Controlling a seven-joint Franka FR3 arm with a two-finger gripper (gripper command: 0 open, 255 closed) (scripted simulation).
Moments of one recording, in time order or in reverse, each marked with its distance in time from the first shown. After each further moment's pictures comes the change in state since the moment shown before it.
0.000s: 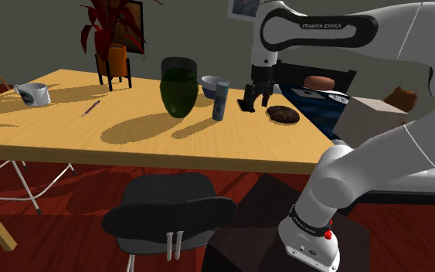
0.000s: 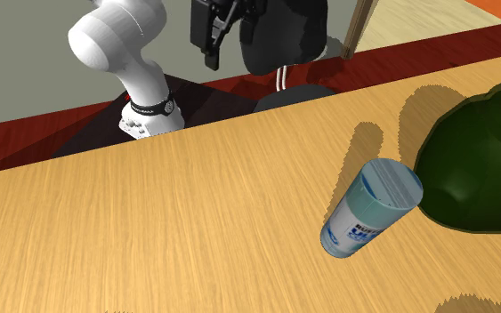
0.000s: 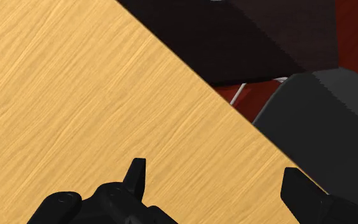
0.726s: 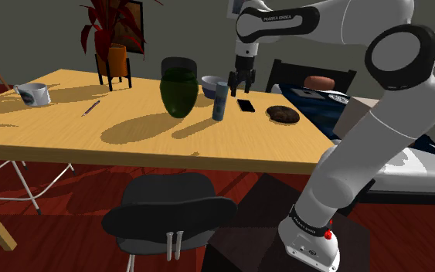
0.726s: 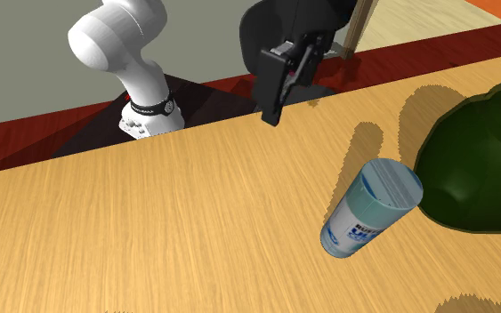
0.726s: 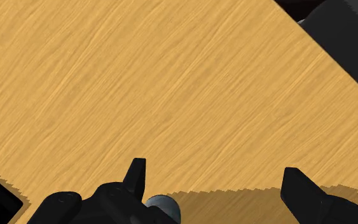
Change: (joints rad) arm -0.008 0.380 -0.117 0.331 0.034 0.122 -0.145
